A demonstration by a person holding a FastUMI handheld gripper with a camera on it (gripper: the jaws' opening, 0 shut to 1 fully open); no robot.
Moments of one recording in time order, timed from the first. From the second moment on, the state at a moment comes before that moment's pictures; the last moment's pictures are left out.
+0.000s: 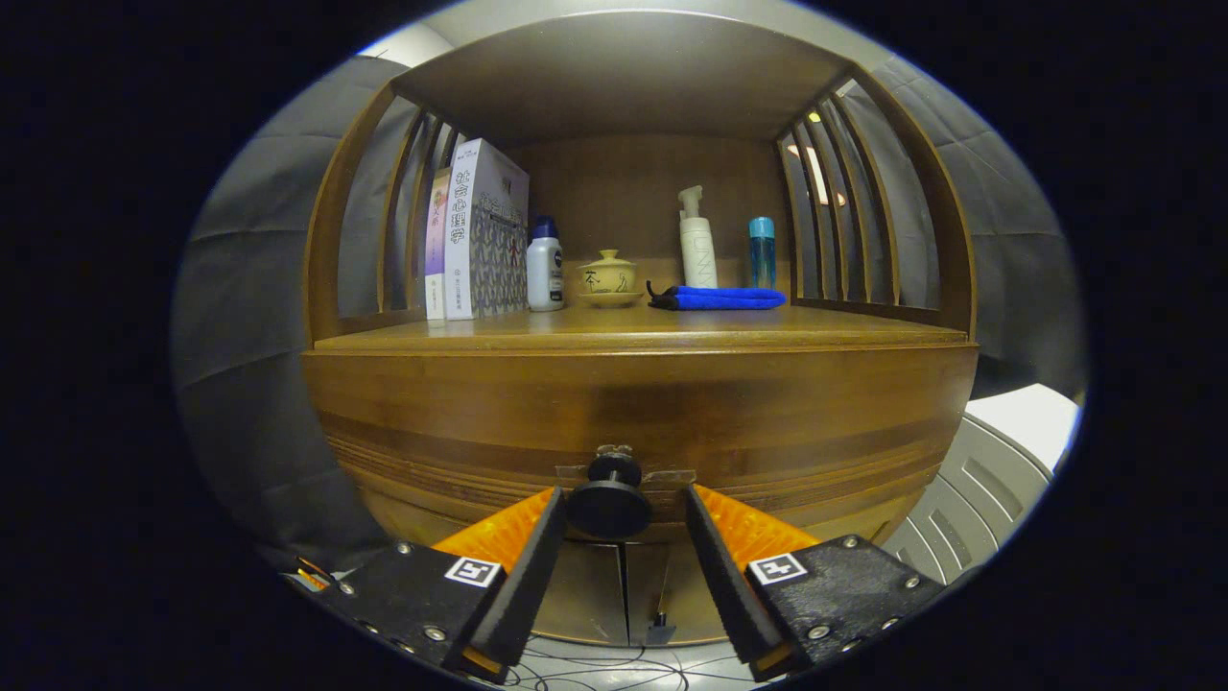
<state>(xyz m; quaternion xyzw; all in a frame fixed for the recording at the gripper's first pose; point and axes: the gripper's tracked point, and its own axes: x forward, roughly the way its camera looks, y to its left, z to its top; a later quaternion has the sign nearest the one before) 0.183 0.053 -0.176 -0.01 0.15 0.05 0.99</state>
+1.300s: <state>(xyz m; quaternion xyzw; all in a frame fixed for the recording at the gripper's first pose) 0.124 0.059 -0.171 -0.01 0.17 0.04 0.98</state>
